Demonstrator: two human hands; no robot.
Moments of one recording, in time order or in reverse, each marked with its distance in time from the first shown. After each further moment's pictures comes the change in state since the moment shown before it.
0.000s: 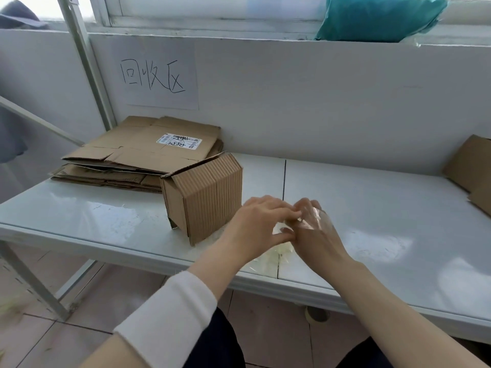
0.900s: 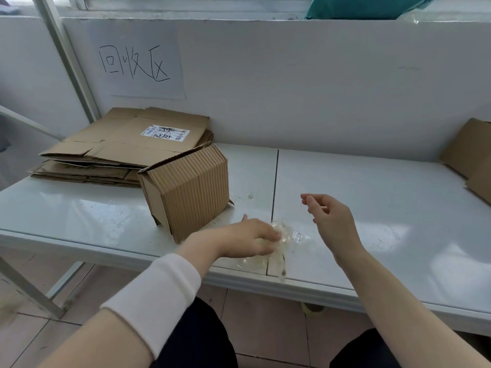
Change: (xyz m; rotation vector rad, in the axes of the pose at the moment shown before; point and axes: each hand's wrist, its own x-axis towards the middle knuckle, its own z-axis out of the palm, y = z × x) left_hand 0.007 -0.019 0.022 -0.245 -0.766 -0.297; right_hand 0.002 0.030 -0.013 0.769 0.088 0.617
